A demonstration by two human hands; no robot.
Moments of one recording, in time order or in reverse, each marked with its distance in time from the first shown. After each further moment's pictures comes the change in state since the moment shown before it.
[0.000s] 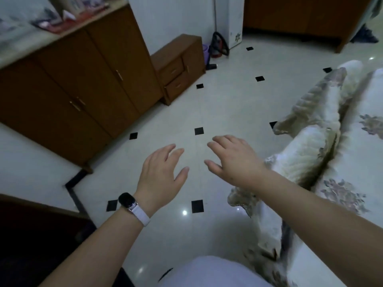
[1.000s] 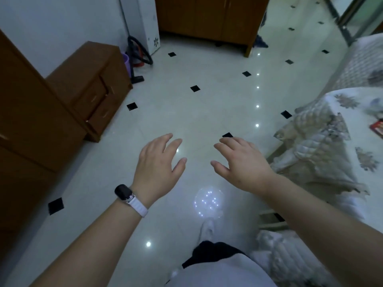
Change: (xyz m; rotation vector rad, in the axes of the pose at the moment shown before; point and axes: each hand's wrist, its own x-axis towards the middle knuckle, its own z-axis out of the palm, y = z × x) left_hand 0.482 -0.179 0.096 -0.302 0.032 0.462; right_hand 0.356 0.127 0.057 -0.230 0.055 0.480
